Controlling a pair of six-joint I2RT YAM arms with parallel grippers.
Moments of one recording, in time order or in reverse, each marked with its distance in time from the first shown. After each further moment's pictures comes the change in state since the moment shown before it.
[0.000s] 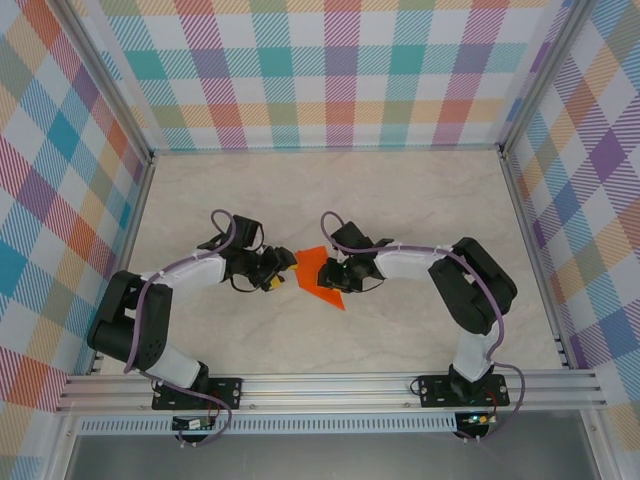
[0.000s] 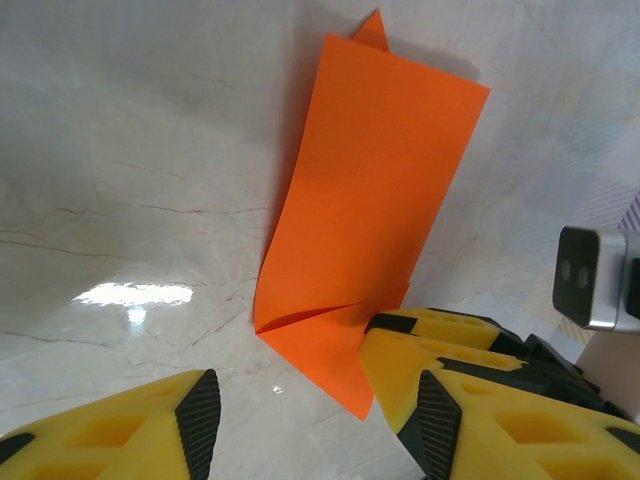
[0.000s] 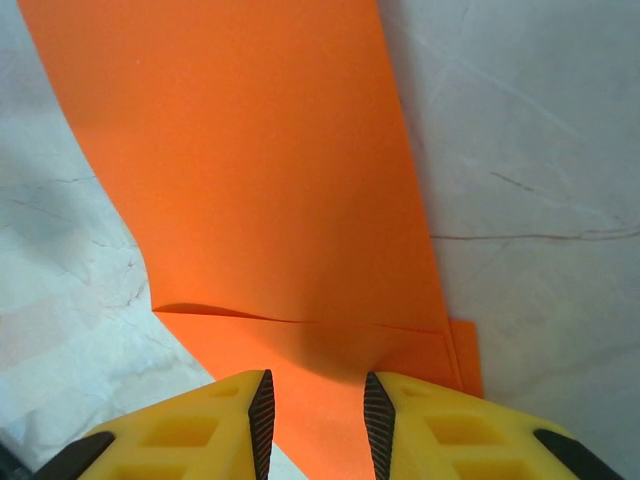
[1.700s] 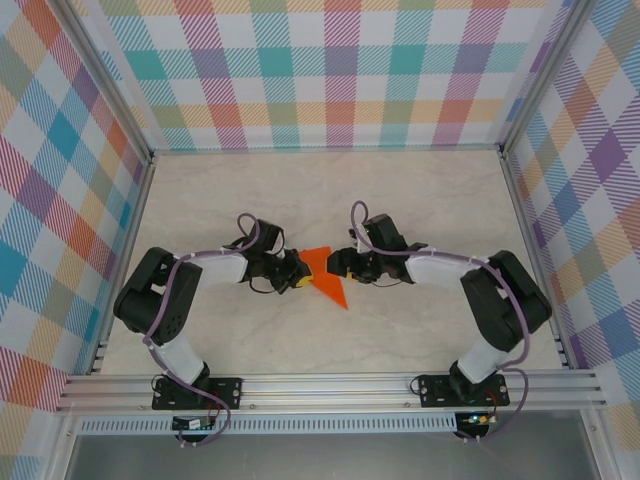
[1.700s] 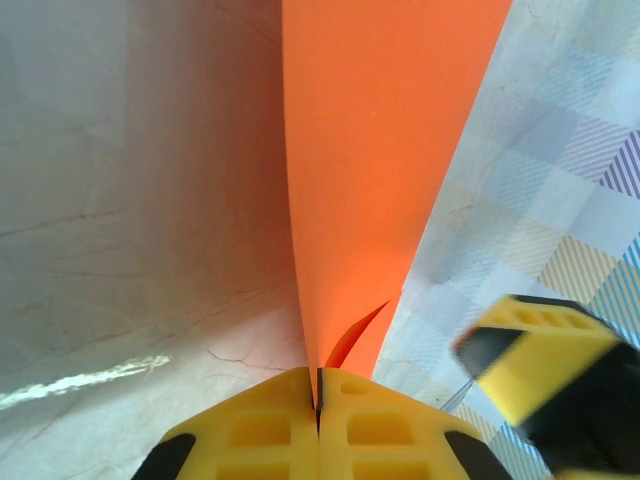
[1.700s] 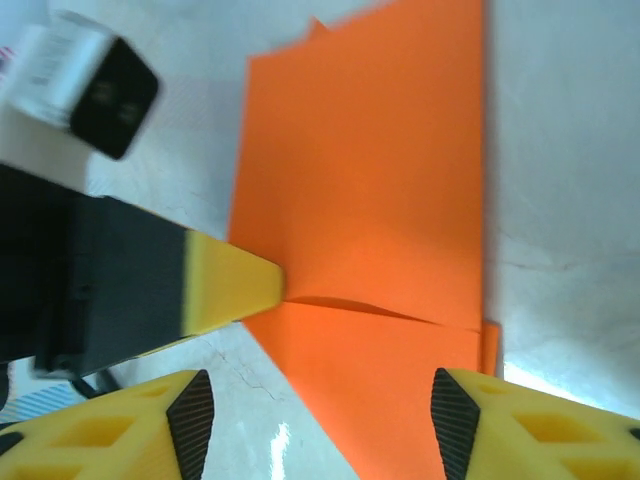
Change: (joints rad) left arm -0.095 0.184 0.021 0.213 0.105 -0.102; right arm -0.129 -0.213 -0.177 0.202 -0.158 -0.150
